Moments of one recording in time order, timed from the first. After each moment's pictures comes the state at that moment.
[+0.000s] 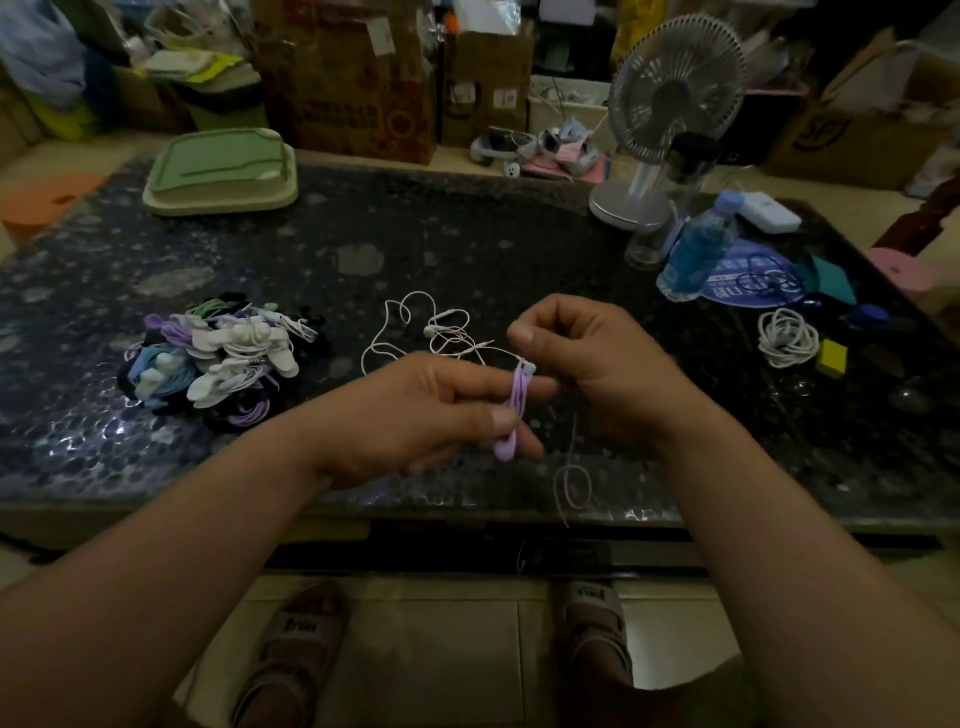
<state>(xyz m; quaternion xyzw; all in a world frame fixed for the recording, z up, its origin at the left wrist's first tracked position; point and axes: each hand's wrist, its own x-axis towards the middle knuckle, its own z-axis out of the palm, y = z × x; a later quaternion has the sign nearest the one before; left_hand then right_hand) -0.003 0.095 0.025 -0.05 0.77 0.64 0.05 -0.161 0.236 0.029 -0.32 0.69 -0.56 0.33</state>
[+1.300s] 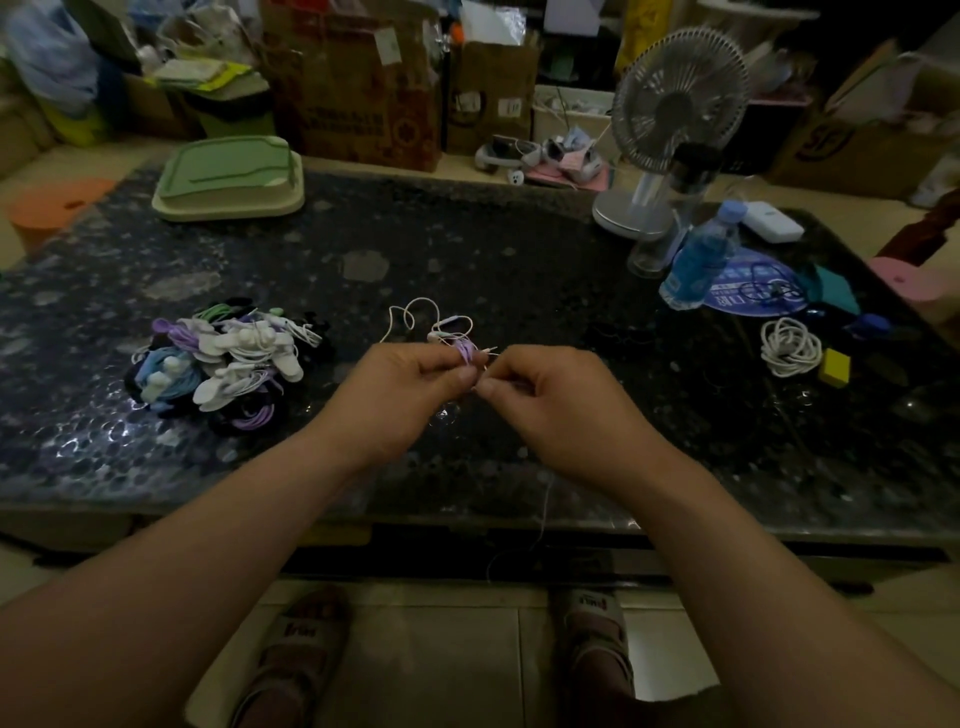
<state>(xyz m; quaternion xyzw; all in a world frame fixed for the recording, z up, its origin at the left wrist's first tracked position) -0.021 0.080 -0.014 -0.20 0.76 0.59 -0.17 -0.139 0.231 0.009 -0.48 0.81 -0.32 0.11</state>
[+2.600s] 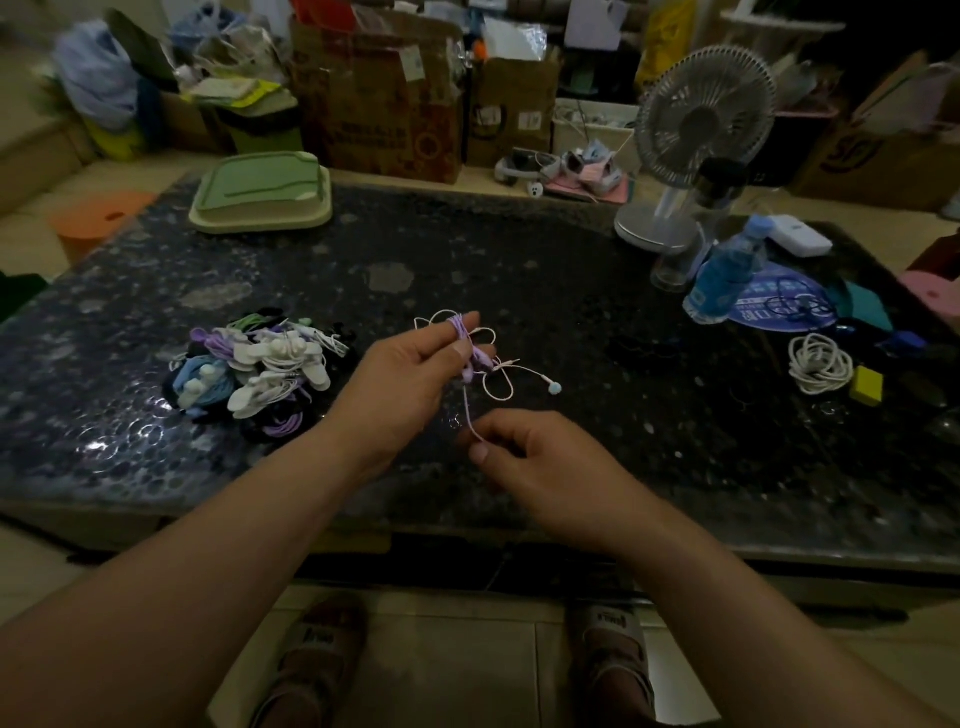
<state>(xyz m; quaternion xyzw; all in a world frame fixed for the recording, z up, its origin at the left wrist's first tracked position) -0.015 0.071 0.004 -0.26 0.72 0.61 -0.21 -0.102 0.231 -0.002 -0.46 0.76 -0.36 0.29</state>
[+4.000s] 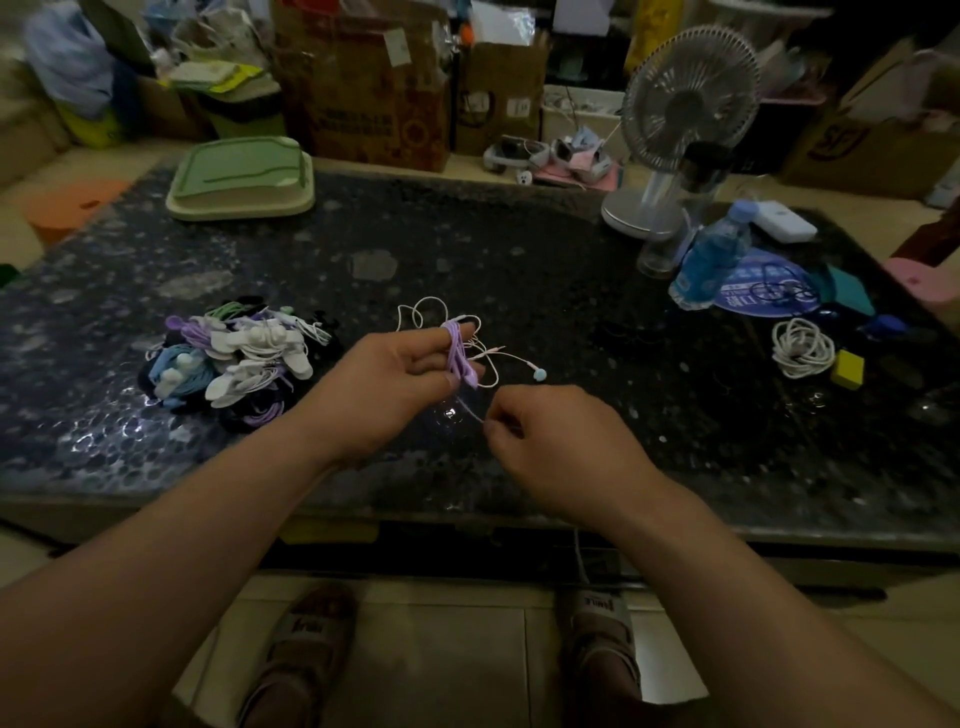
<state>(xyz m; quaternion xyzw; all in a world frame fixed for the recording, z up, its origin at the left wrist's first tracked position) -0.005 0.067 0.000 -0.19 0.79 0.57 -0.12 -0.111 0.237 0.007 -0.48 0.86 -0.17 0.10</state>
